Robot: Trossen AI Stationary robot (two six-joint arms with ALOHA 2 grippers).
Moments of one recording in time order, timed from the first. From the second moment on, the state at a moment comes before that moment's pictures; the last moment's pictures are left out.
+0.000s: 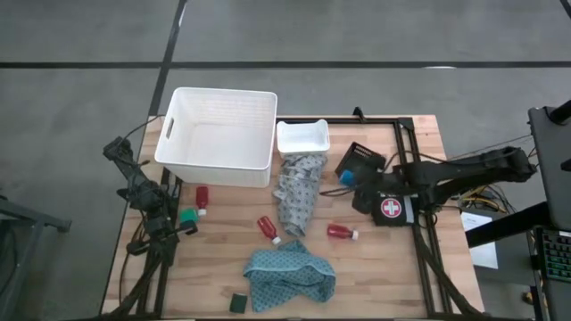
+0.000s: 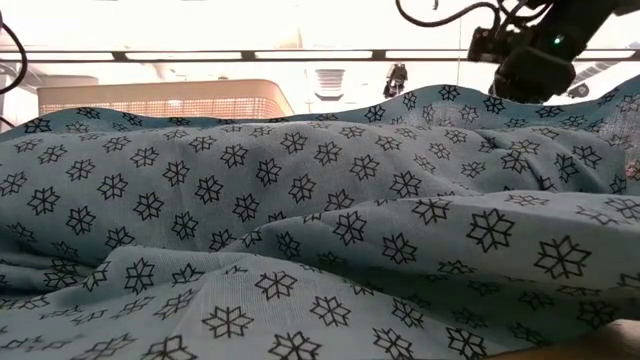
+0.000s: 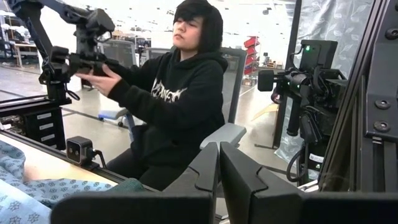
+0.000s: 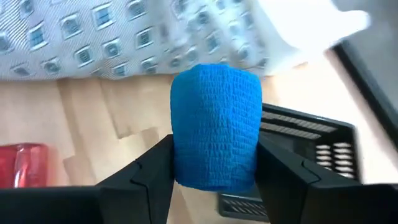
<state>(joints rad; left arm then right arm) -0.83 0.02 0.00 0.06 0.33 -0.10 0.09 1.03 0.72 -0.67 0.45 0.33</state>
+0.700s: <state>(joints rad) -0.83 0.02 0.00 0.06 0.33 -0.10 -0.50 1.01 0.72 -0.74 0.17 0.16</state>
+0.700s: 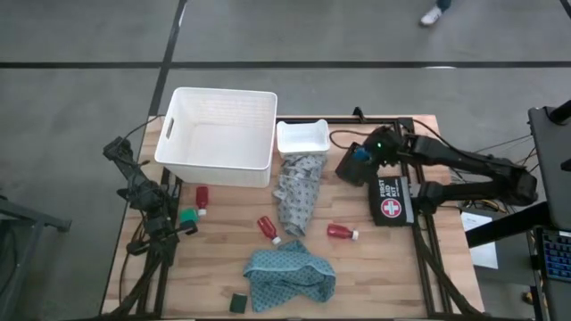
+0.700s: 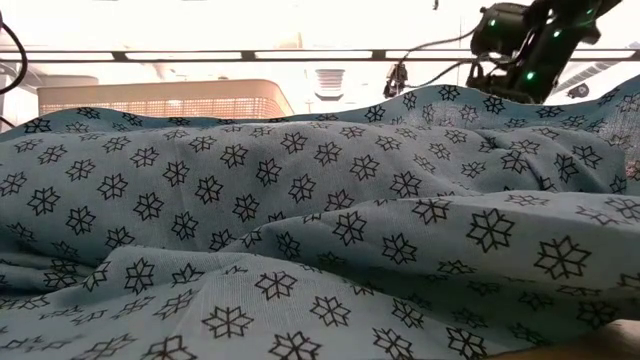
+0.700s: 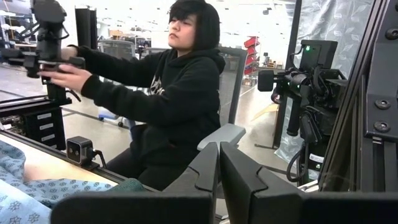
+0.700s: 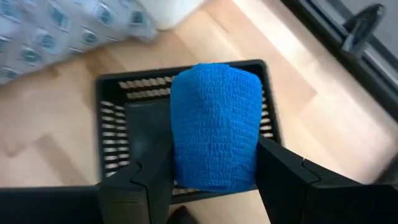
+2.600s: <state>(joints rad) -0.83 0.02 0.00 0.06 0.33 -0.10 -0.60 1.40 0.71 -0.62 0.12 0.09</state>
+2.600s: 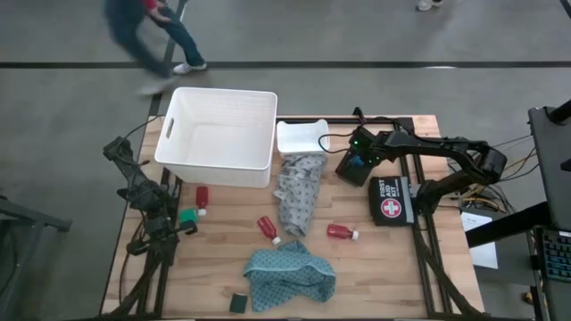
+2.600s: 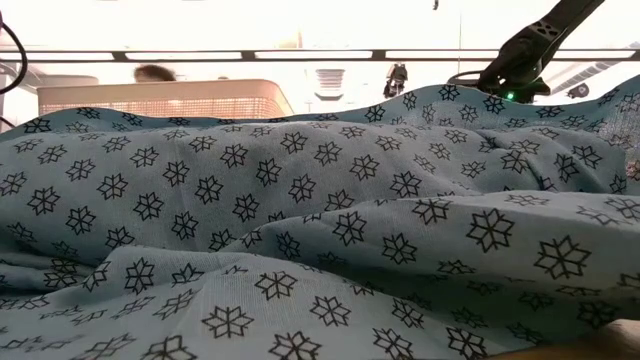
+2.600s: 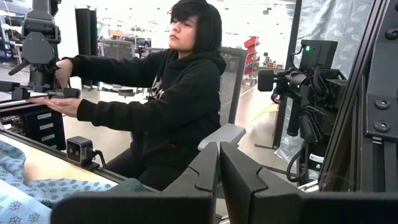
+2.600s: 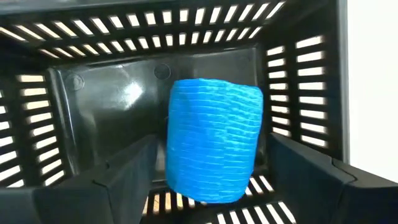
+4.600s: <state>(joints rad) -0.83 0.02 0.00 0.06 0.33 -0.10 0.29 1.21 0.76 -0.11 0.55 0.07</state>
